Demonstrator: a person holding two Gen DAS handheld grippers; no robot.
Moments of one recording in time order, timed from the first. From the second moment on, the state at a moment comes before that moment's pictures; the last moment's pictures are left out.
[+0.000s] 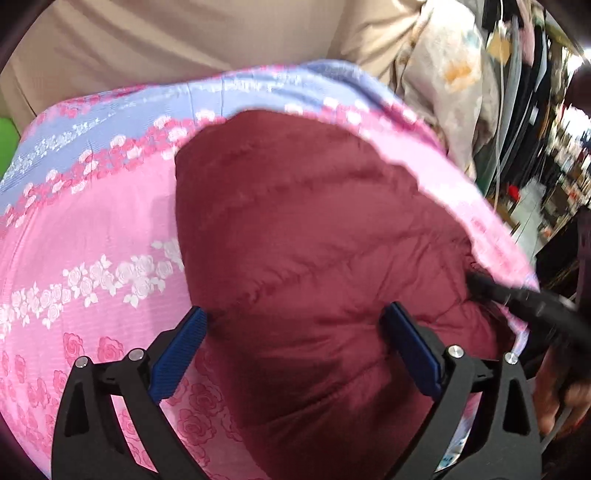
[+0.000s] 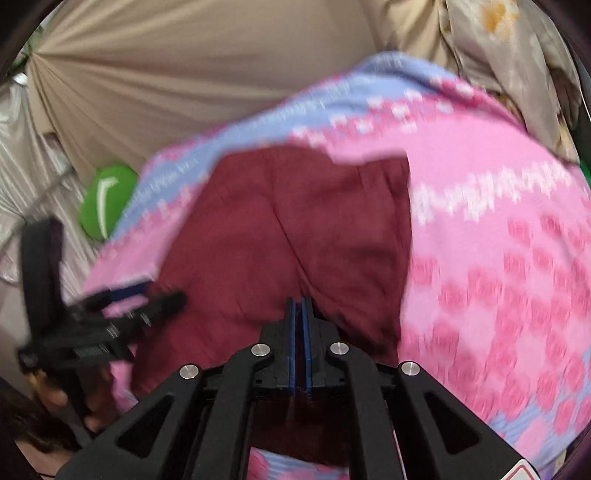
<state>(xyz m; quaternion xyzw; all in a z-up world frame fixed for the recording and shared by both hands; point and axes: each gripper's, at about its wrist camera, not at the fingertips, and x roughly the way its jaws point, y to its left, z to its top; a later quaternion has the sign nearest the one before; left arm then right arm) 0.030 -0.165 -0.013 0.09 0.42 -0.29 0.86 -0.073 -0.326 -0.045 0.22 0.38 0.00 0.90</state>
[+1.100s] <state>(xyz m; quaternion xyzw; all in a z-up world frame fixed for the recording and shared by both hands) -0.001 -0.164 -0.019 0.12 0.42 -0.29 0.85 -0.016 -0.386 -0.002 0.23 0.32 -0.05 0.92</state>
